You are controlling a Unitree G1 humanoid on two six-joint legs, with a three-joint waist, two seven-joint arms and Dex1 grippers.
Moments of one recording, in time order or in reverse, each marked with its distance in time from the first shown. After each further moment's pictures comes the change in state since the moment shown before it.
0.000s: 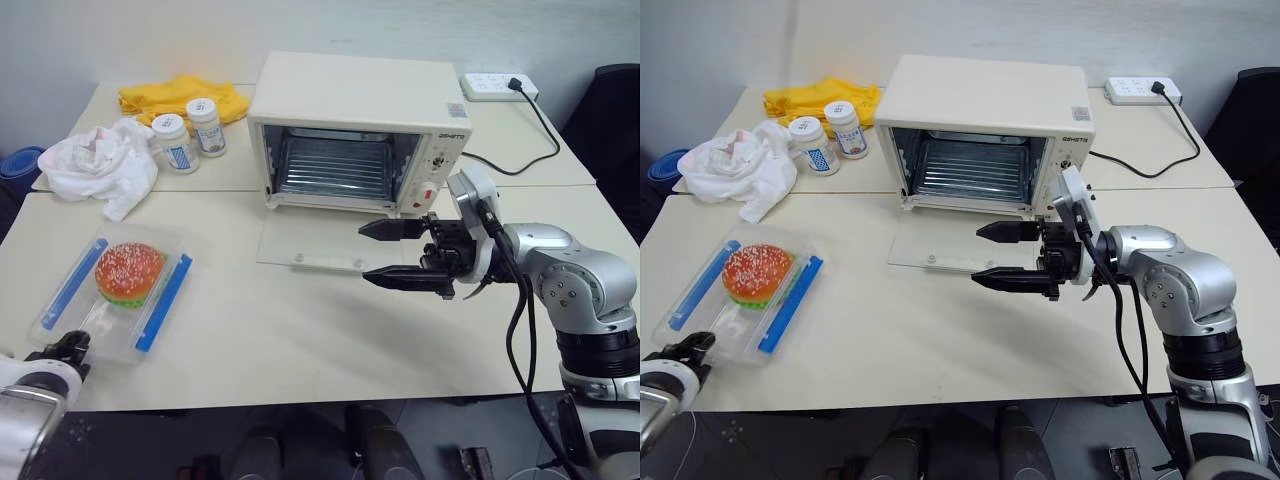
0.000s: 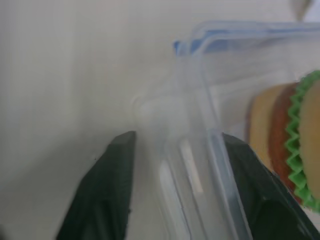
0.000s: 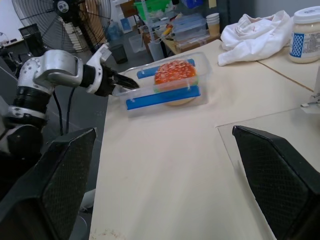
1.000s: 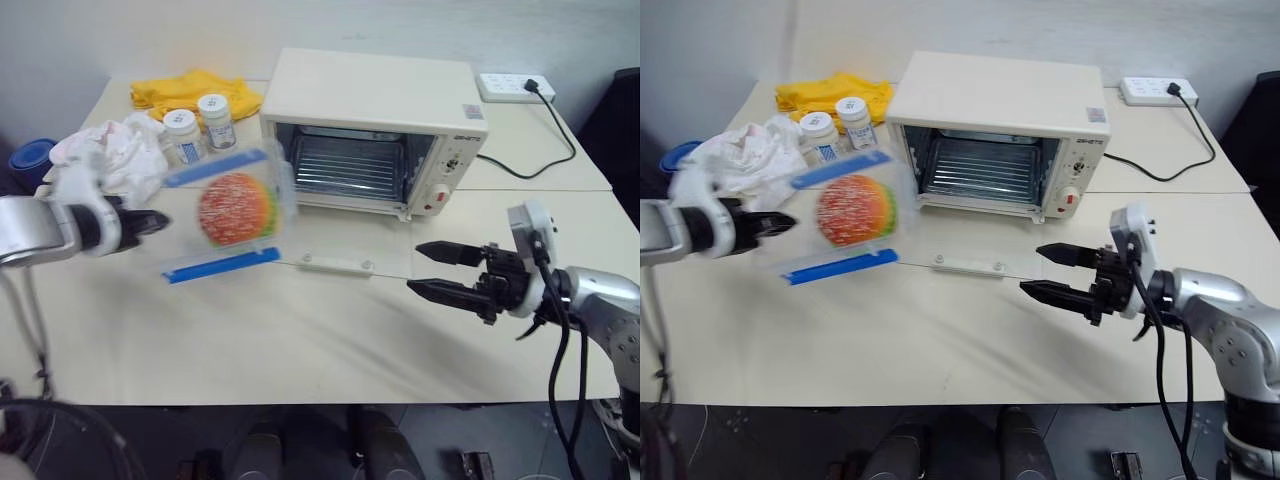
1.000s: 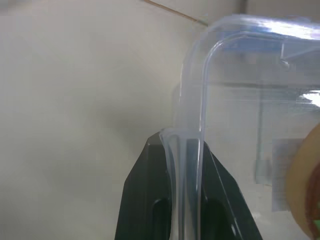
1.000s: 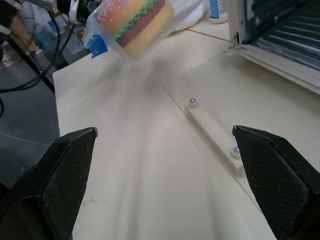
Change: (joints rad) left arm -0.855 0.726 -1.062 0.804 0.125 0.227 -0.784; right arm 0.371 -0.119 -0.282 -0.202 0.127 0.070 -0.226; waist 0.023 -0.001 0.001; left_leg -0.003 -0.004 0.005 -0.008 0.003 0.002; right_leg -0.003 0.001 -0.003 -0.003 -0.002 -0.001
